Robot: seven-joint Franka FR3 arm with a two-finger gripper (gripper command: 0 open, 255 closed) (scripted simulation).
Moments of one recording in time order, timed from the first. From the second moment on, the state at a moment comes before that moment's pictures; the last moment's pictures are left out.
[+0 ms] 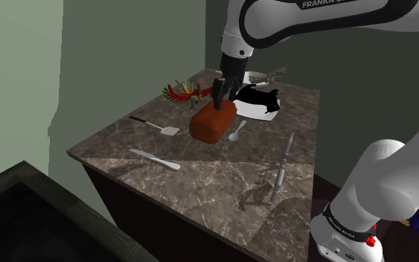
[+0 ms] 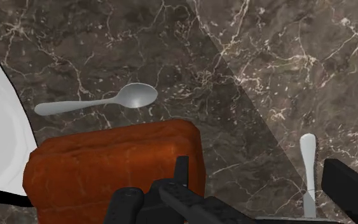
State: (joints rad) arm 0.09 -0.39 0.13 -2.18 0.10 1.91 0.02
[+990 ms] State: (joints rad) arm 0.18 0.14 0.27 -1.86 -0.04 2.04 0.19
